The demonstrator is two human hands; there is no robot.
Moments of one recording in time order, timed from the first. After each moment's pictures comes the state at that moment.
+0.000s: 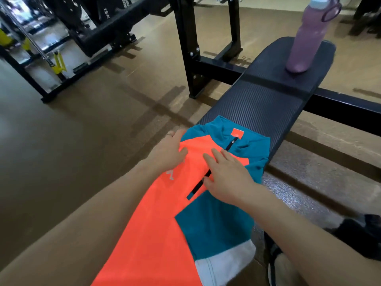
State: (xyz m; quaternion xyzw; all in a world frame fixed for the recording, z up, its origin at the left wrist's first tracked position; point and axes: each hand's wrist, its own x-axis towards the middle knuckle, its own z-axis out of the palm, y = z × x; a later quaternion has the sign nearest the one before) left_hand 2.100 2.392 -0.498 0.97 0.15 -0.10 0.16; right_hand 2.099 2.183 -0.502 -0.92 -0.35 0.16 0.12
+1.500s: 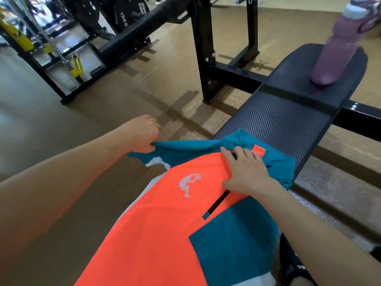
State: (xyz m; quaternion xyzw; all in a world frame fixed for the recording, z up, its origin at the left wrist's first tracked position) left_hand 2.142 2.524 -0.415 0.93 -0.15 -0.20 -0.27; right_hand 2.168 2.207 -0.511 -0.93 -0.32 0.17 0.05
